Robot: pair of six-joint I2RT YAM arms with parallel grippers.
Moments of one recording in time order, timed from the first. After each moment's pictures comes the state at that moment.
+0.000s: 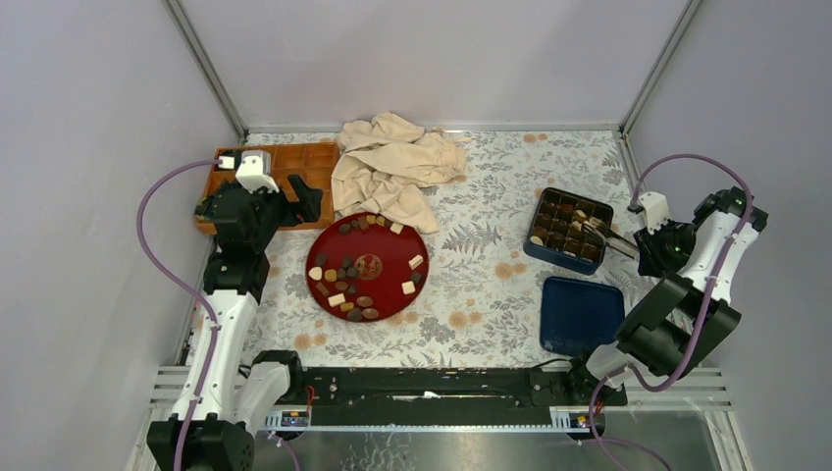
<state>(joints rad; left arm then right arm) 0.03 0.87 0.81 -0.14 0.22 -0.21 -0.71 1.46 1.28 -1.27 -0.41 -1.31</state>
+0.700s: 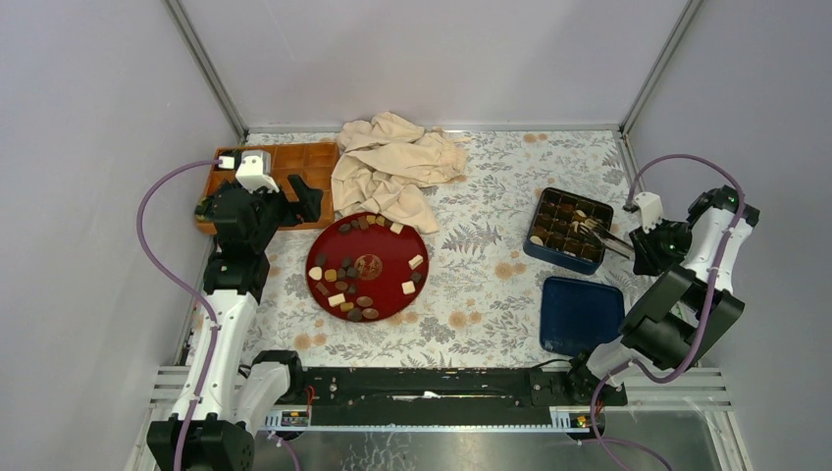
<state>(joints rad) 0.03 0.87 0.81 -0.14 0.22 -0.21 -0.69 1.51 1.27 -1.23 -0.40 -1.28</state>
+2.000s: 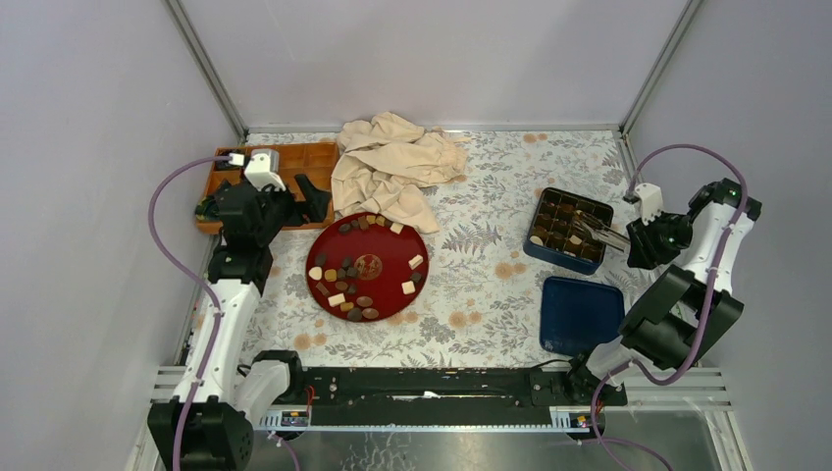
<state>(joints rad) 0.02 0.91 0.81 -0.13 0.28 -0.23 -0.66 1.52 1.31 -1.28 -0.45 -1.24</state>
